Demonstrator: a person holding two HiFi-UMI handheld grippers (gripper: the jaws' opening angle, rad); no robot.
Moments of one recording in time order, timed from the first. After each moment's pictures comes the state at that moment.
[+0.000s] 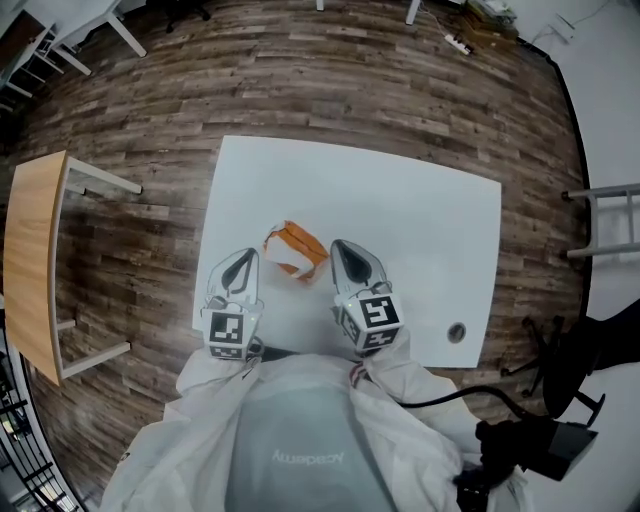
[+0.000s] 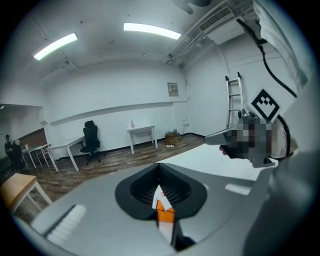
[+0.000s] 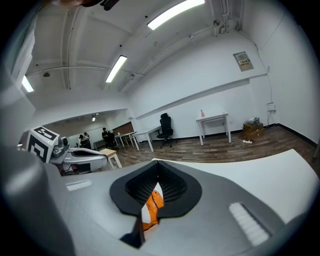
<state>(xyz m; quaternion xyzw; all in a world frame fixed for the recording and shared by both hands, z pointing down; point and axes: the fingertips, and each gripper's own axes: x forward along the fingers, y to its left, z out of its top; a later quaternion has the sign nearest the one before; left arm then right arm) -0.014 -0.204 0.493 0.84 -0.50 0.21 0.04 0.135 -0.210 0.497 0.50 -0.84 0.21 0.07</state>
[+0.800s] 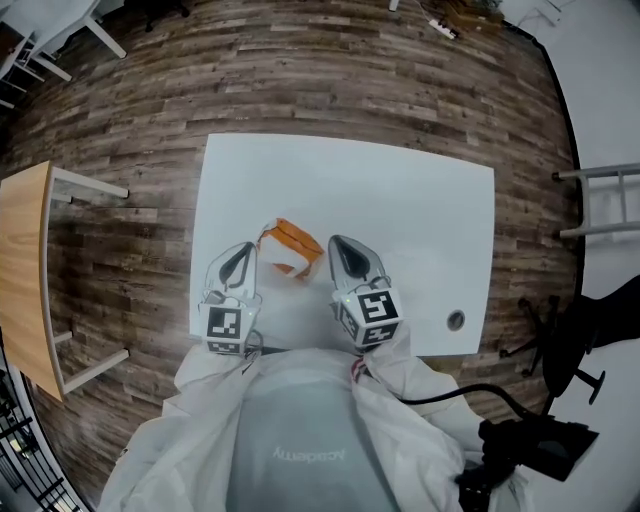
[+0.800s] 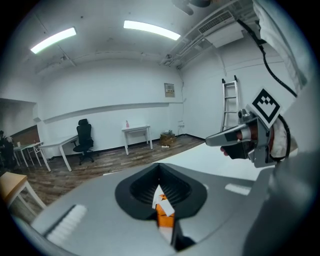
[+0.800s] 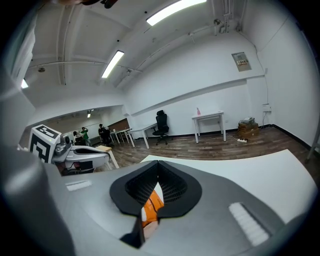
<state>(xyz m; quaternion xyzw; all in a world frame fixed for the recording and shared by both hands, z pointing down) -0.016 -0.219 0.502 0.86 -0.47 0.20 0.05 0.131 -0.213 0.503 0.51 -0.82 0.22 0.10</state>
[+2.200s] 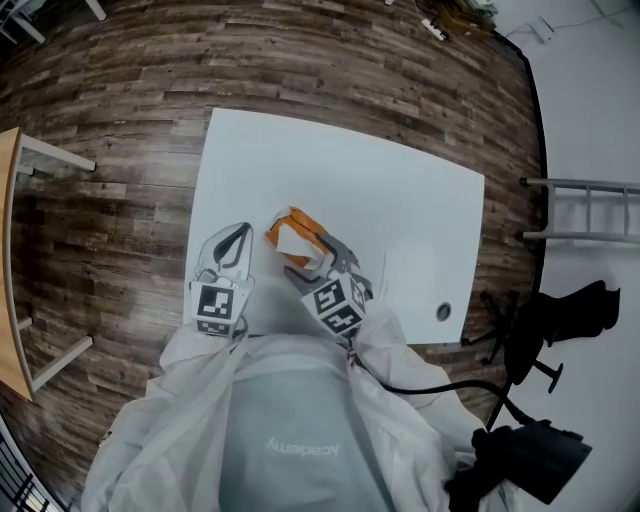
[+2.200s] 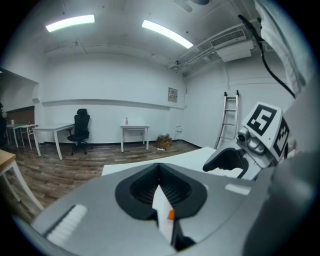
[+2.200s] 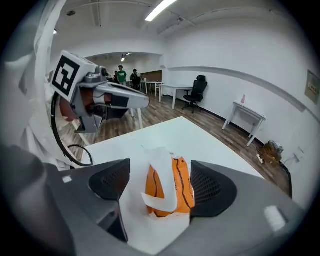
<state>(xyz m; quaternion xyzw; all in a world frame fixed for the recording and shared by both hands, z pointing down) -0.043 -0.236 0.529 0.88 -0.44 0.15 0.11 0.042 -0.176 0.589 0.33 -0.84 0.14 0.41</state>
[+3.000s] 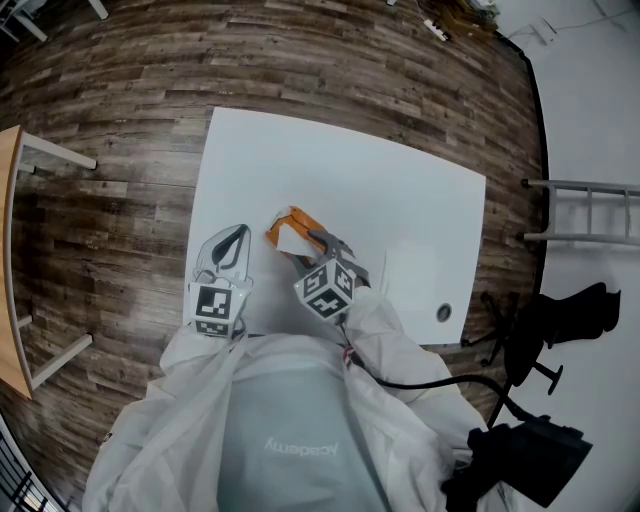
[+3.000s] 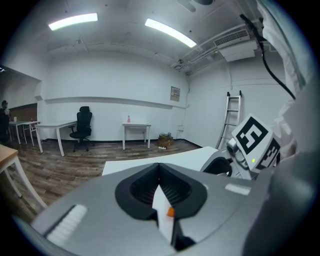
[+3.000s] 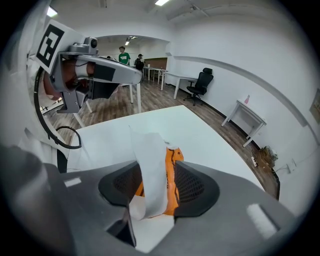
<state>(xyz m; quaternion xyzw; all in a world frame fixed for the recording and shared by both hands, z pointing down) -0.053 -0.232 0.535 0.87 -0.45 0.15 0.12 0.045 -0.191 0.627 0.32 -0.81 0.12 0.48</state>
